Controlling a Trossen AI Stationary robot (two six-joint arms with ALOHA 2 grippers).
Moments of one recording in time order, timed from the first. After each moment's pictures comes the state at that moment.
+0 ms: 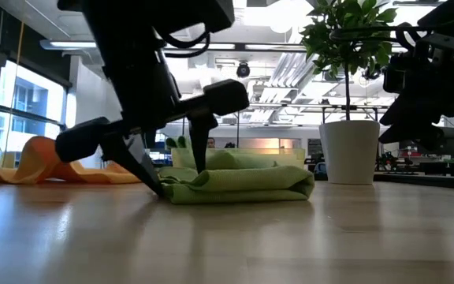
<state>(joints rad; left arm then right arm) -0.24 2.06 1.30 -0.67 -0.55 -2.01 0.11 0.60 0.16 -0.12 0.06 0.78</state>
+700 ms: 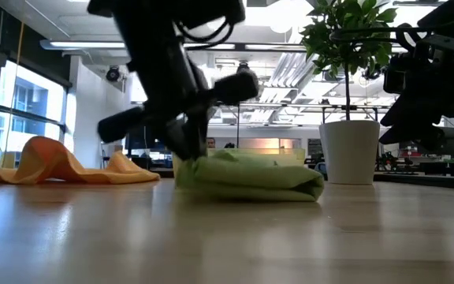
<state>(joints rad) -0.18 2.00 1.29 -0.61 -0.48 -1.60 0.11 0.60 0.16 -0.12 0.06 0.78</state>
